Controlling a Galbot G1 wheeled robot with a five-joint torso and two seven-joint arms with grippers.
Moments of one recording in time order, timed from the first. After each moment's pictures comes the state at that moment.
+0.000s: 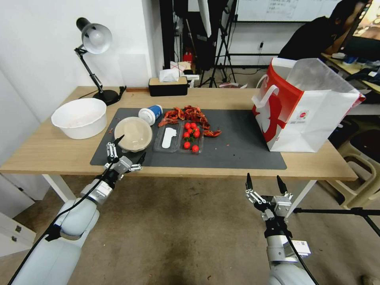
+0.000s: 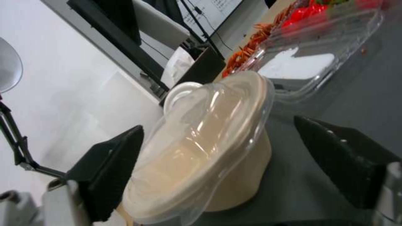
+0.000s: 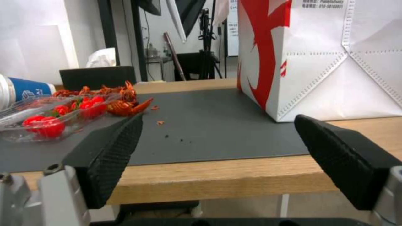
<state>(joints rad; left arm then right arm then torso) 1.24 -1.04 -0.49 -1.78 0.22 -0.18 0.16 -1.65 1.26 0.36 2.04 0.18 0.31 0.32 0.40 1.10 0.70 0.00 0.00</state>
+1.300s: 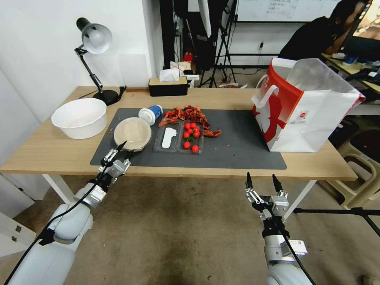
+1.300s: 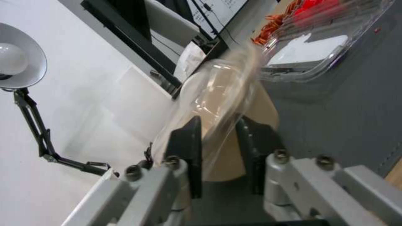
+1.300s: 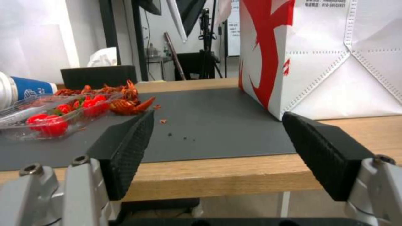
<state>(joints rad) 1.29 -1.05 -0.55 -1.79 0.24 -0.22 0.14 -1.66 1.26 0.35 2.04 0.16 0.32 0.33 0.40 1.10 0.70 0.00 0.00</state>
